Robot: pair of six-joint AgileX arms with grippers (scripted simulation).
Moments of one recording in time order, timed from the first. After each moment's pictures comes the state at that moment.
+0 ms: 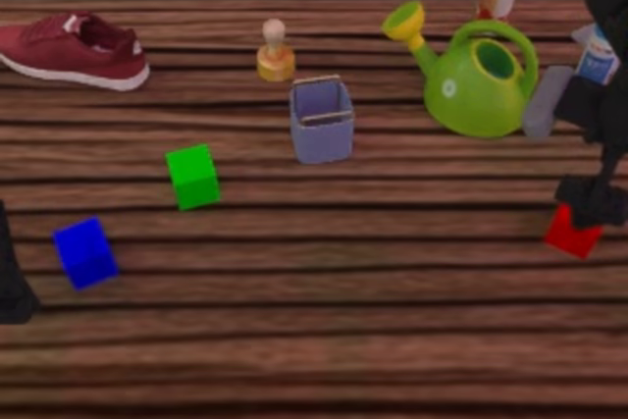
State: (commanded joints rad) left arm 0.00 0.00 0.00 0.00 0.00 0.00; right arm 0.15 2.03 1.47 -1.02 0.00 -0.87
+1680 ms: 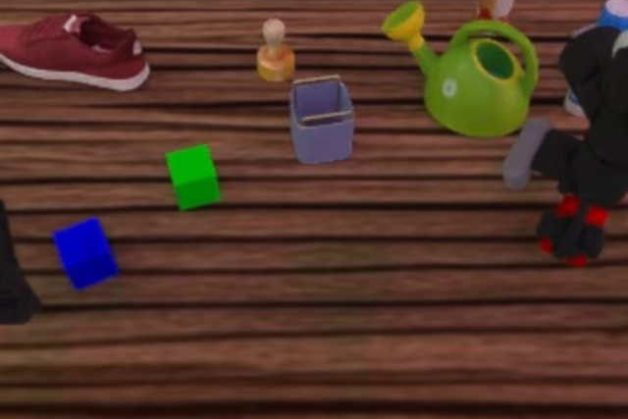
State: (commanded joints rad) left arm 0.00 0.00 0.00 0.00 0.00 0.00; right arm 0.16 2.17 1.32 -0.73 0.00 -0.86
